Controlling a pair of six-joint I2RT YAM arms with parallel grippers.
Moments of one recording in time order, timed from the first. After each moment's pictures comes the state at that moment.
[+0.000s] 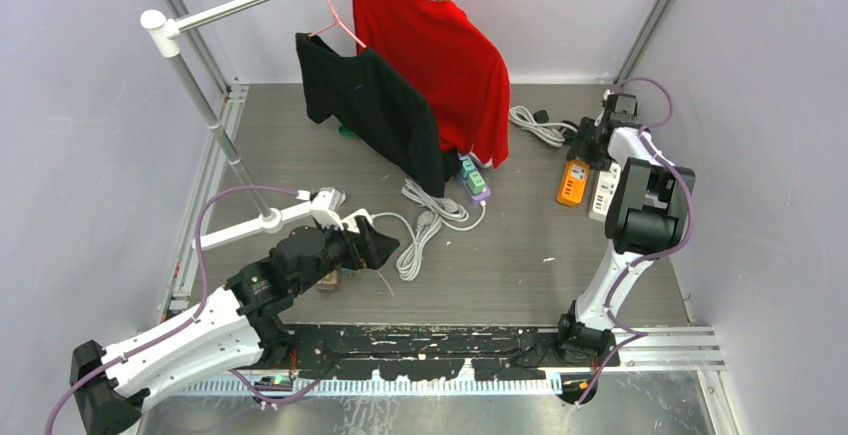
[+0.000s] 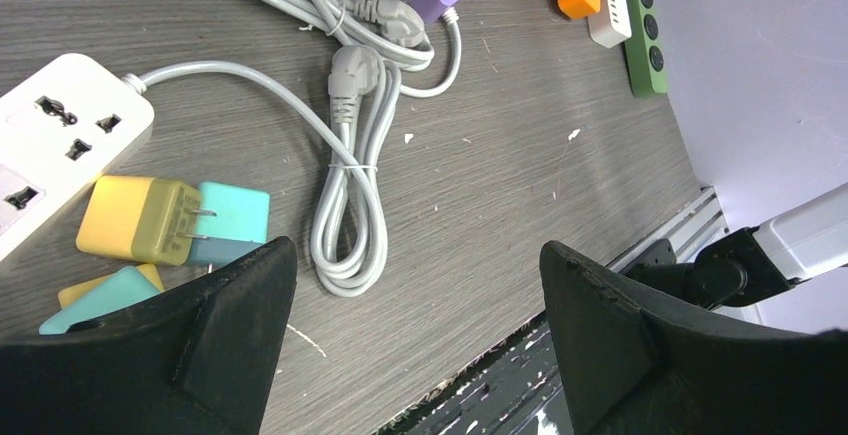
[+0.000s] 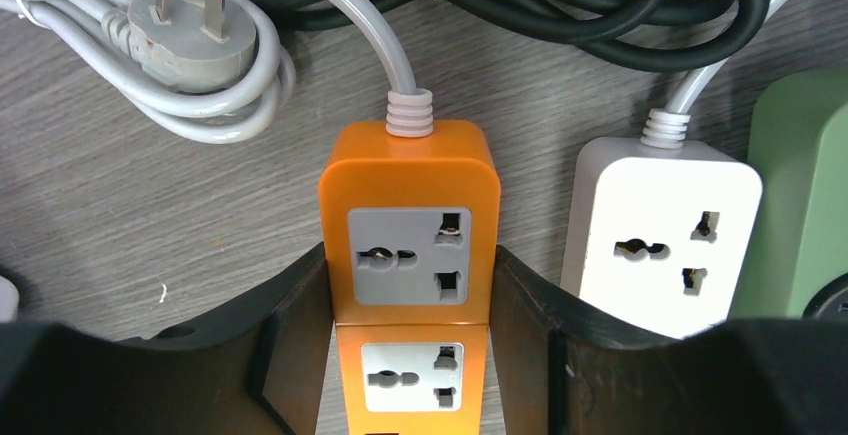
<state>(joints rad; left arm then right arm) -0.91 0.66 0.48 -0.15 -0.21 -0.73 -0.26 1.94 1.39 -0.41 -0.07 0.17</state>
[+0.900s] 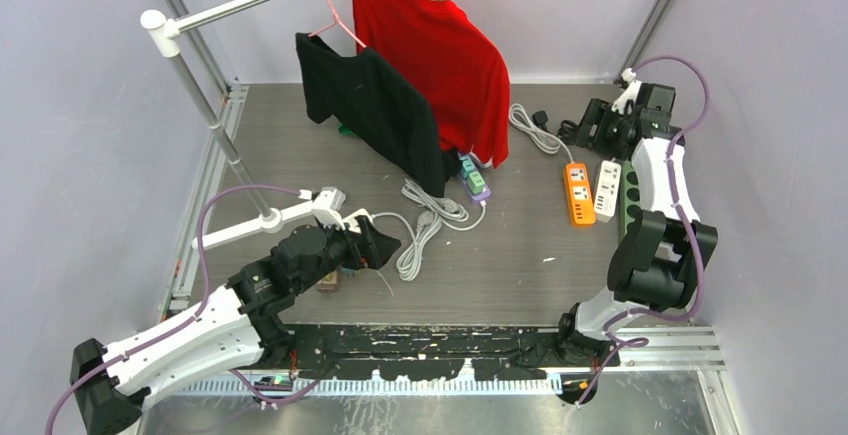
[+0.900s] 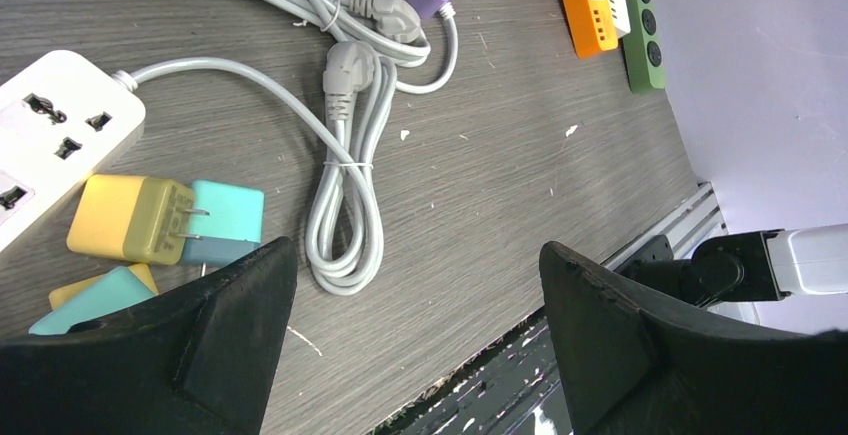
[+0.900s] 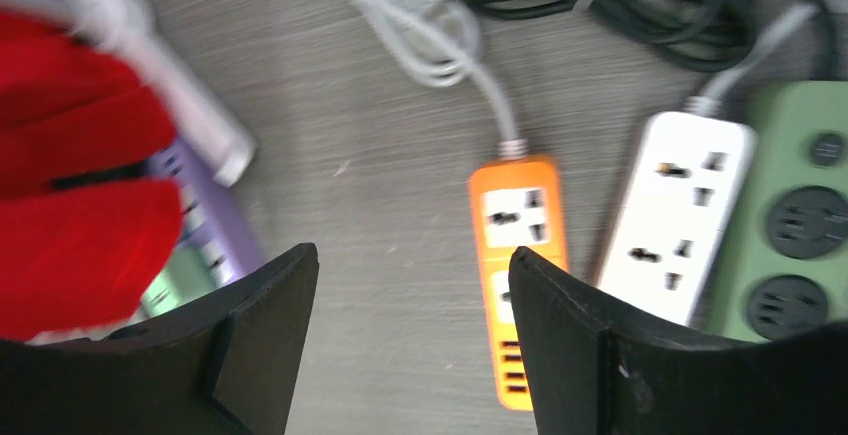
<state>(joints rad) -0.91 0.67 0.49 -0.15 -0.20 -0.74 -0.30 1.60 1.34 -0.53 -0.30 0.08</state>
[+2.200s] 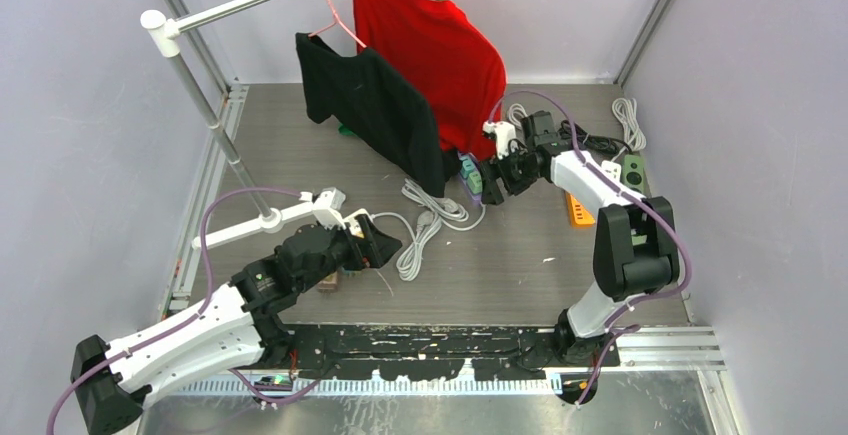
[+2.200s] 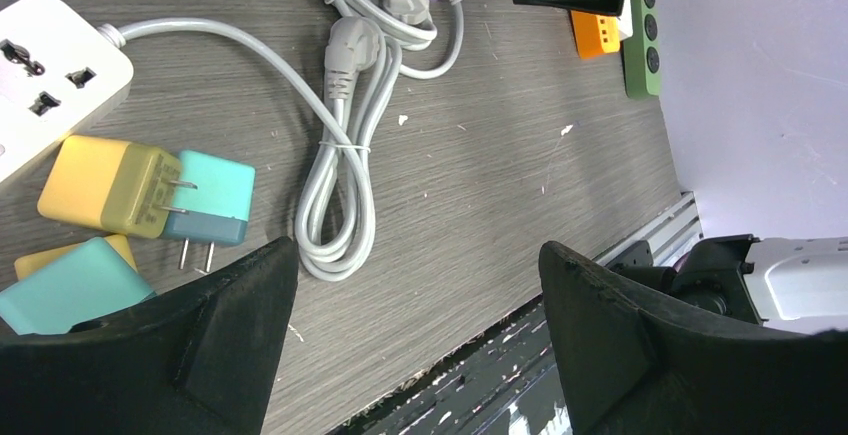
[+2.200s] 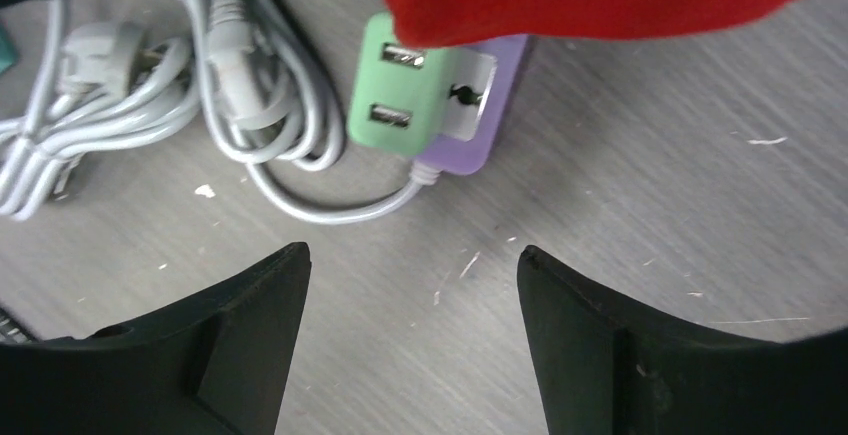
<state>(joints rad) -0.91 0.69 0.49 -0.17 -0.20 -0.83 0.19 1.62 1.13 -0.57 -0.46 -0.32</state>
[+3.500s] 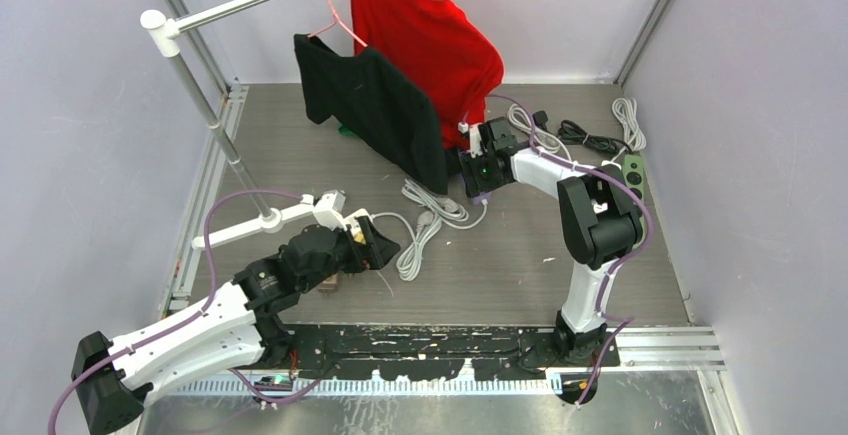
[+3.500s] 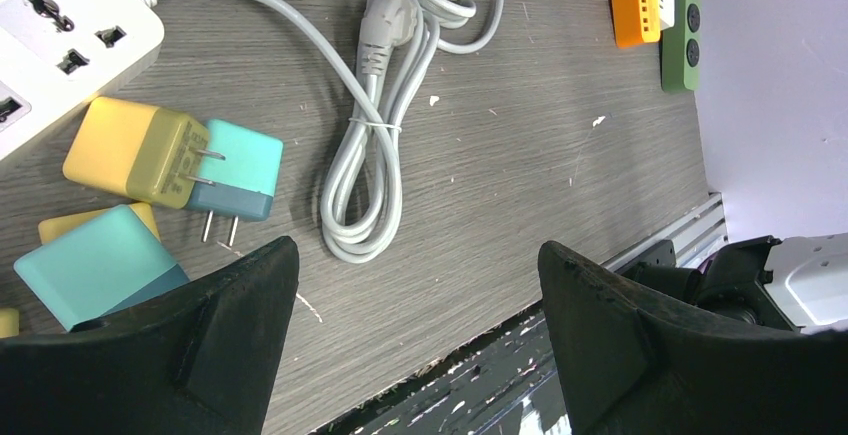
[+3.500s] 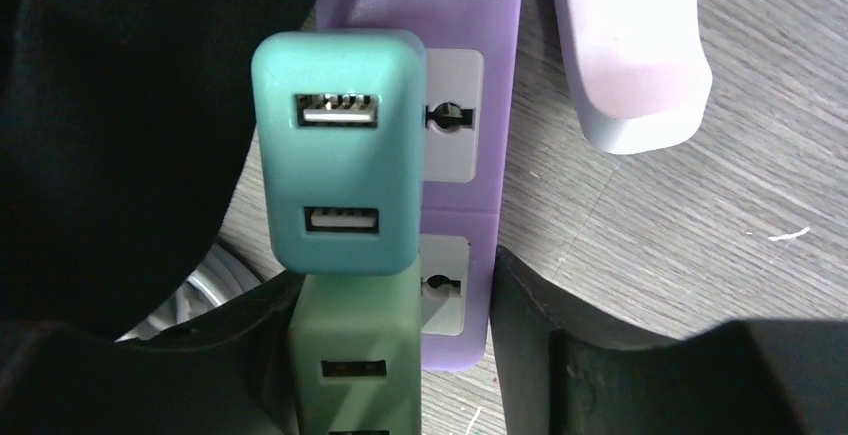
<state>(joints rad) -0.91 0.72 0.49 -0.22 -0.21 -0.87 0.35 1.88 1.21 -0.35 -0.10 -0.06</state>
